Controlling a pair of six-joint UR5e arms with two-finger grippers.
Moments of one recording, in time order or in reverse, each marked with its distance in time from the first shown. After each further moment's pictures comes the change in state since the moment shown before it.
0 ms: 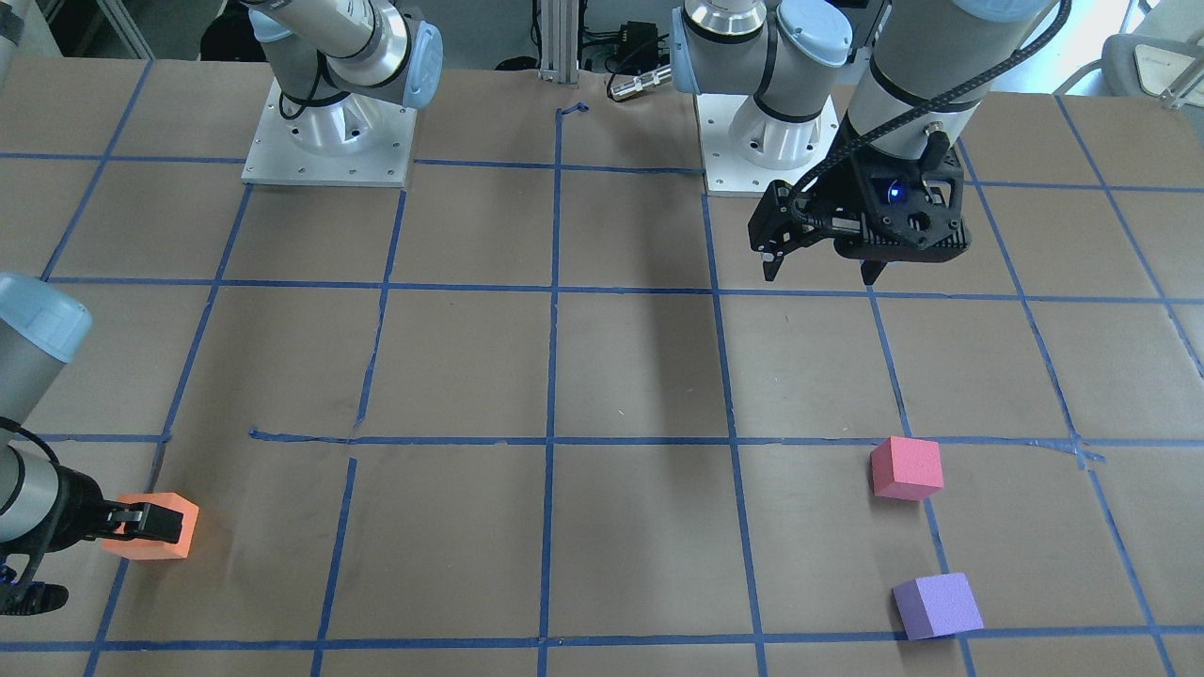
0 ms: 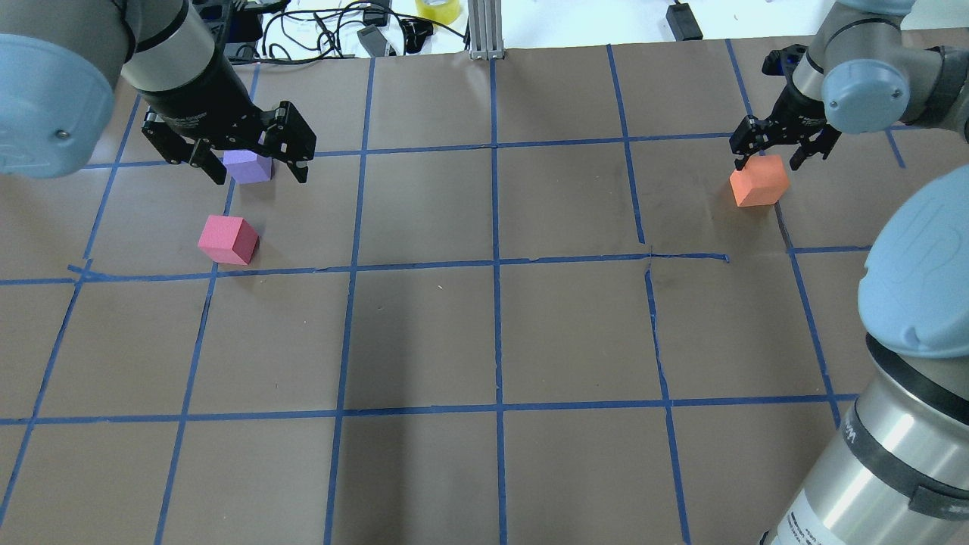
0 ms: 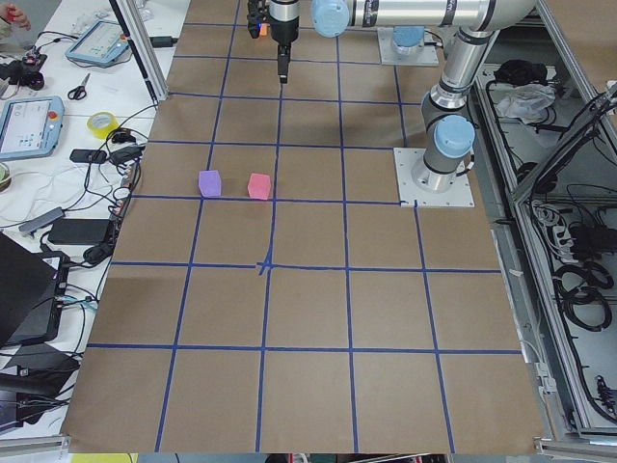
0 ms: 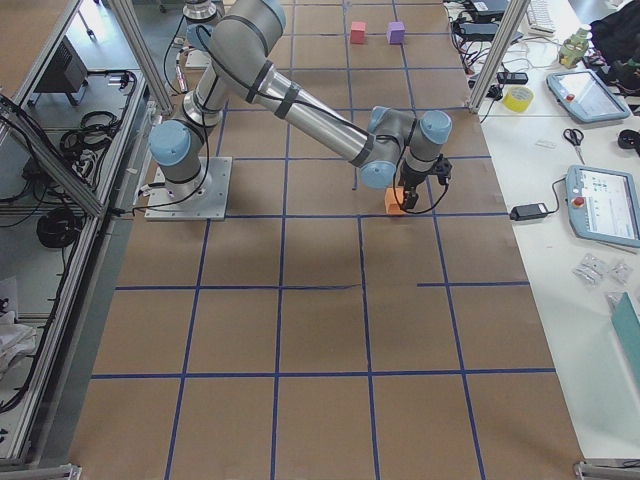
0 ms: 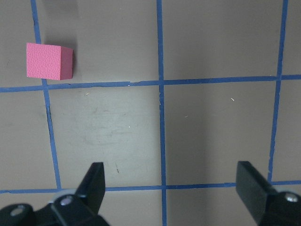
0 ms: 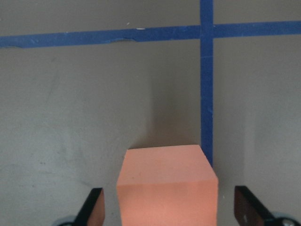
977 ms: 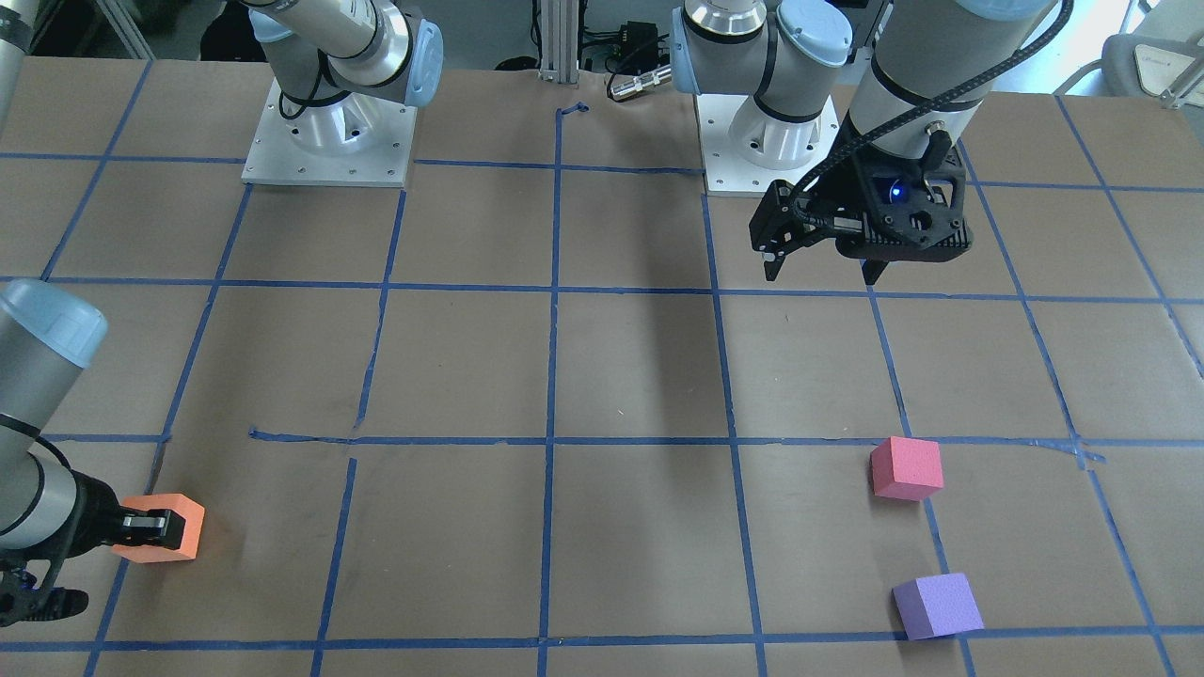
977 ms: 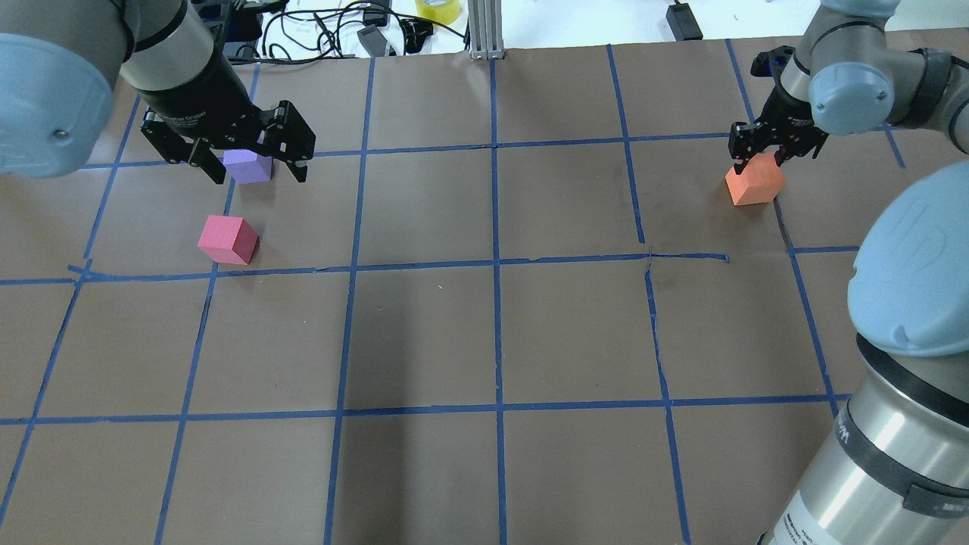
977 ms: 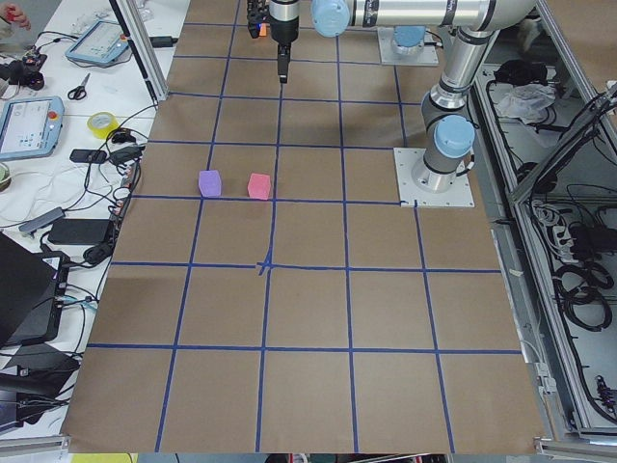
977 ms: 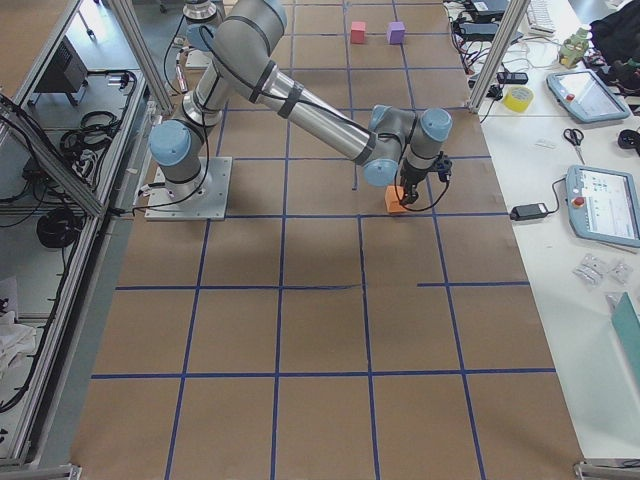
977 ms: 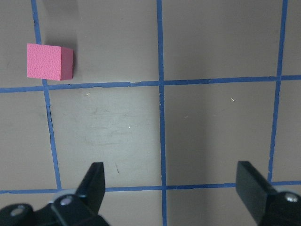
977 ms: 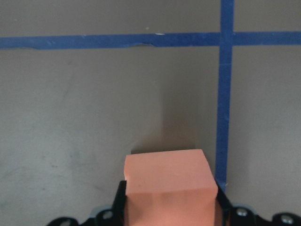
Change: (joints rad) left arm 0.003 0.002 0.000 0.000 0.002 0.002; right arm 0.040 -0.001 -0.010 -0.003 -0.017 -0.007
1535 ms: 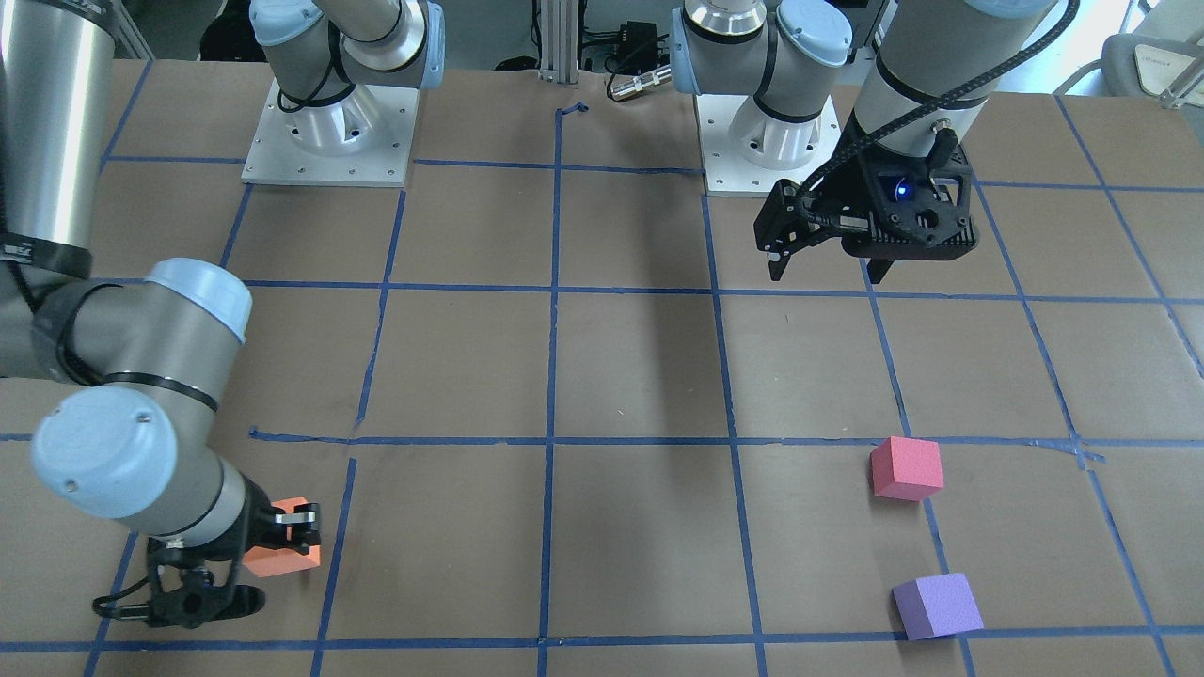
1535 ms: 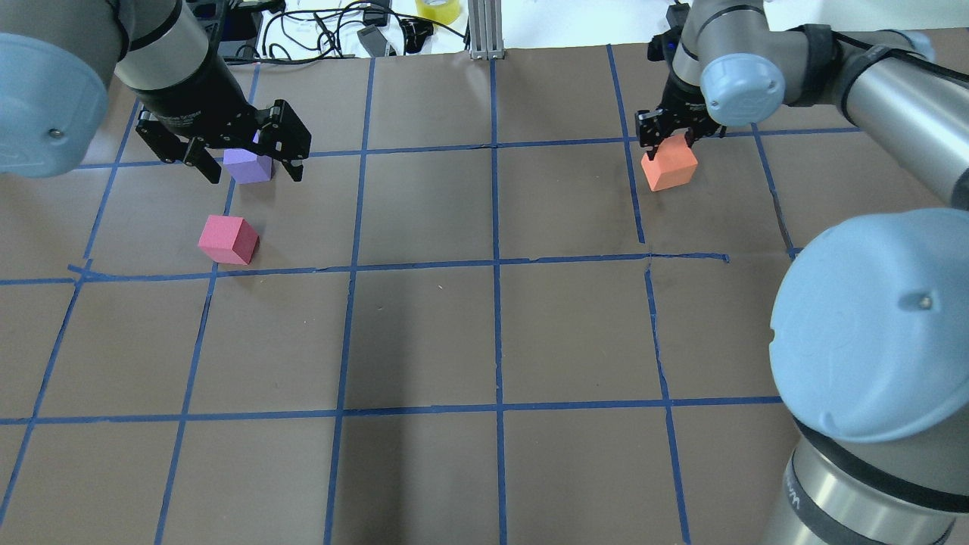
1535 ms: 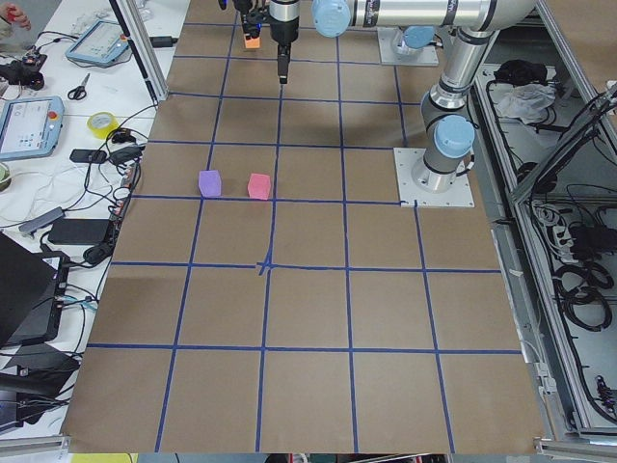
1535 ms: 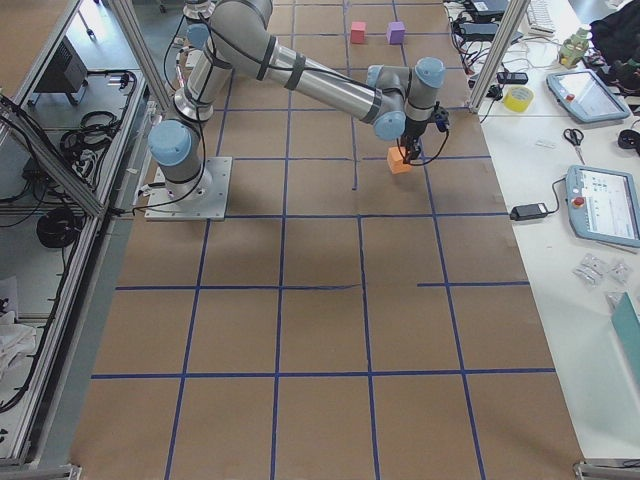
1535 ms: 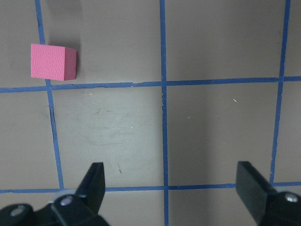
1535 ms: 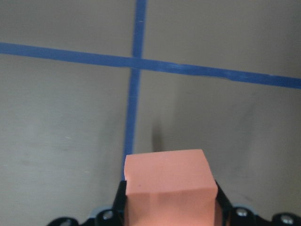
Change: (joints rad) left arm 0.004 0.002 0.000 0.000 0.004 -0.001; right arm 0.249 -0.011 -0.044 0.000 0.004 0.124
